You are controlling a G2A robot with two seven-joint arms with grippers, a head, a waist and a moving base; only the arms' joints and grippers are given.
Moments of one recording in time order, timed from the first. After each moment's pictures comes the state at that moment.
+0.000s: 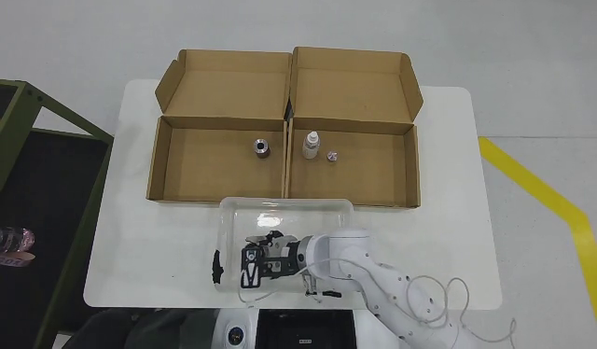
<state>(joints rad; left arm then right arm) -0.33 -0.16 -0.45 -1.44 1.96 -0.37 0.19 -1.15 -1.35 0.73 -1.73 -1.52 -0.76 0.55</state>
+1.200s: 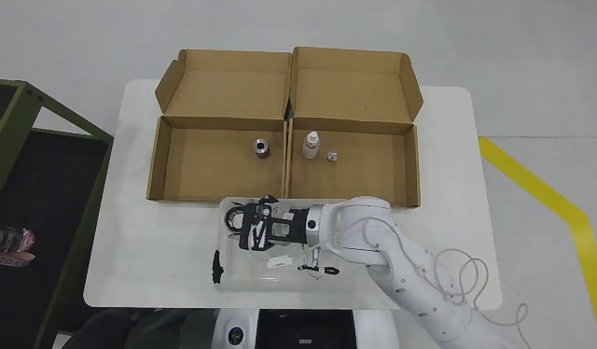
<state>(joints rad) -0.33 -0.16 -0.45 -1.44 1.96 -0.37 0.19 -1.06 -1.34 0.84 -1.82 -1.21 -0.70 0.51</state>
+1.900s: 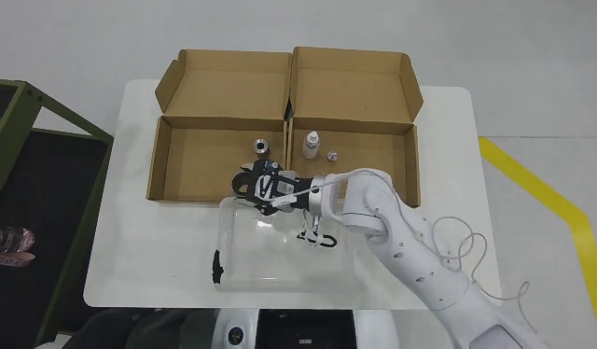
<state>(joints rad) -0.33 -0.16 -0.45 -1.44 1.96 -0.37 0.19 -0.91 -1.37 0.84 -1.65 -1.11 -0.63 0.50</state>
